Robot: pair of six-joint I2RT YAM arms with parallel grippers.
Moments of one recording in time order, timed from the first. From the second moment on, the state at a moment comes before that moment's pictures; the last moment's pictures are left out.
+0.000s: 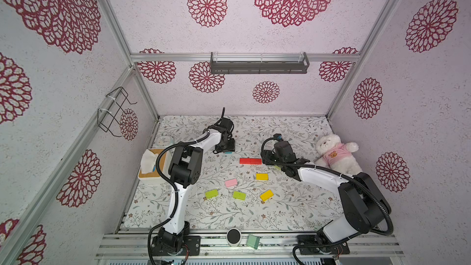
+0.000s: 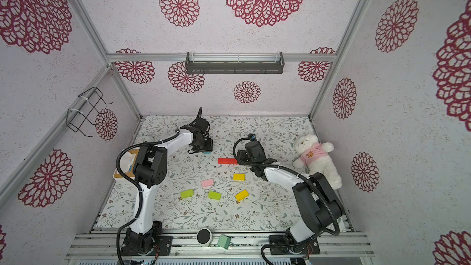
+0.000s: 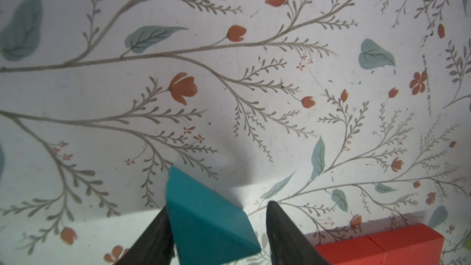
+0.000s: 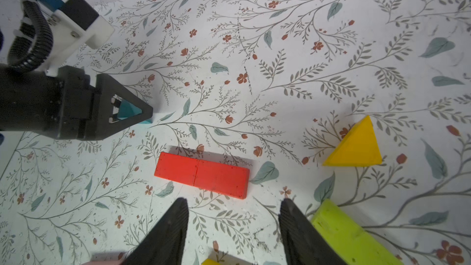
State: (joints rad) left arm -0.41 2.29 1.81 -0.75 0.07 -0.39; right arm 0.55 1.54 0.86 0.03 0.08 0.47
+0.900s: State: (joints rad) left arm -0.45 2.30 1.82 -0.74 0.08 -0.41; right arm 0.55 1.53 0.85 0.03 0.09 0.47
